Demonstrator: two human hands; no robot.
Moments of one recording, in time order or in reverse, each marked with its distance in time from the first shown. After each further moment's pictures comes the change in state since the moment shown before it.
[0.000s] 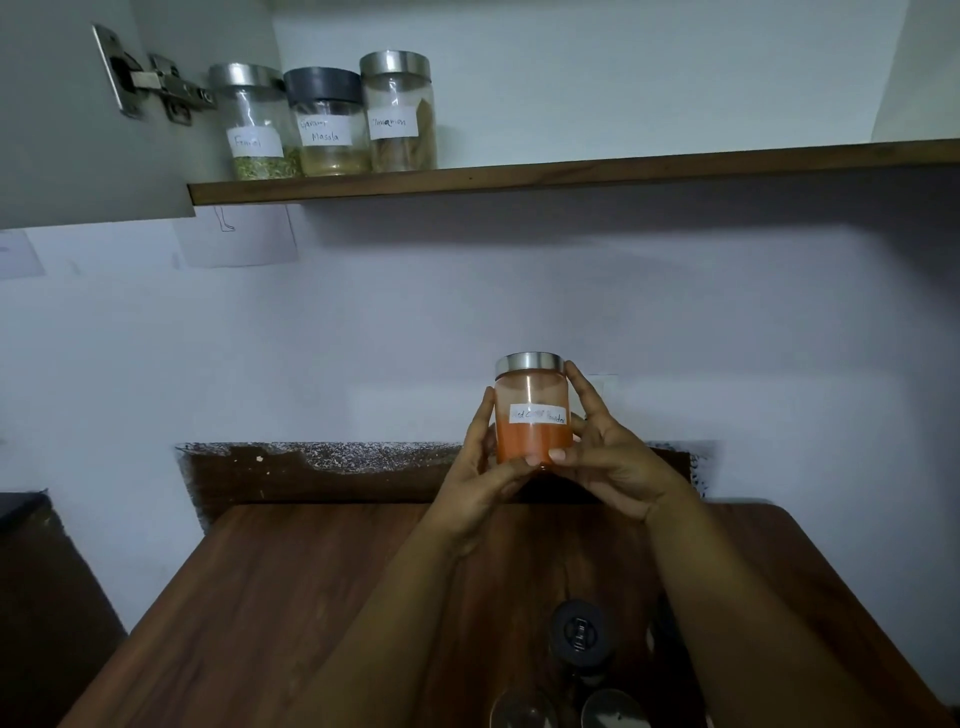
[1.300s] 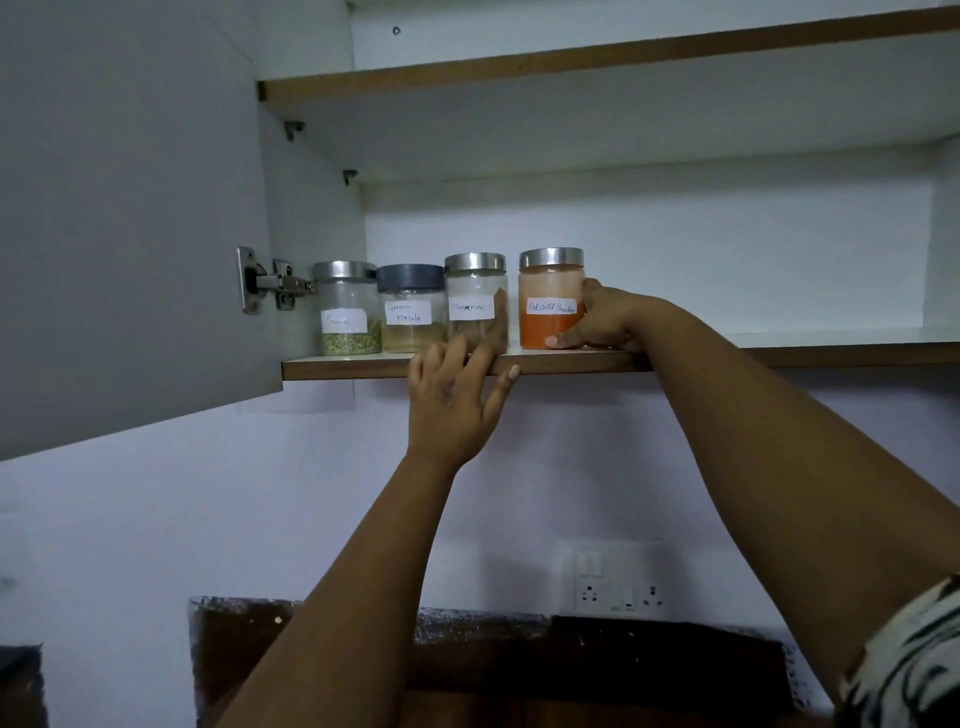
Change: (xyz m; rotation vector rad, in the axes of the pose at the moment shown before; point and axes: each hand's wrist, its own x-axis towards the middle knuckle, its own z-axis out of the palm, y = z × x) left_hand 0.160 0.193 -0.086 1.514 0.749 1.082; right_hand 0.186 -0.273 0.070 -1.074 0.289 -0.077
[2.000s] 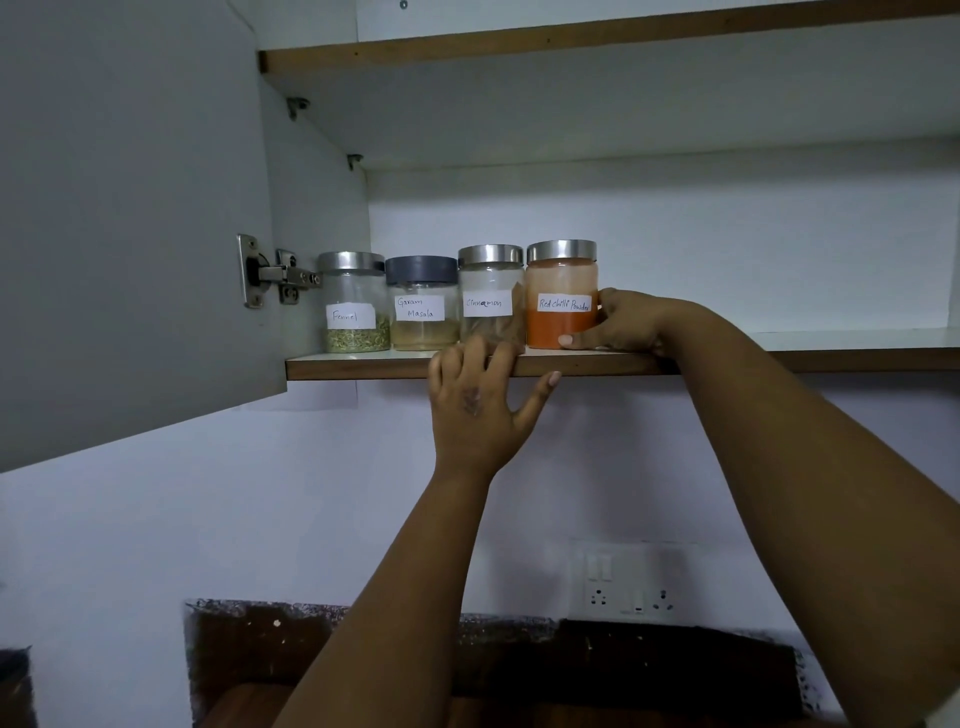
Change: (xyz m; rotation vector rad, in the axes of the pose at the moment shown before) left_hand -0.002 0.007 0.013 -0.018 0.122 -0.067; right_hand 0.004 0.000 0.008 -0.028 -0.024 0.018
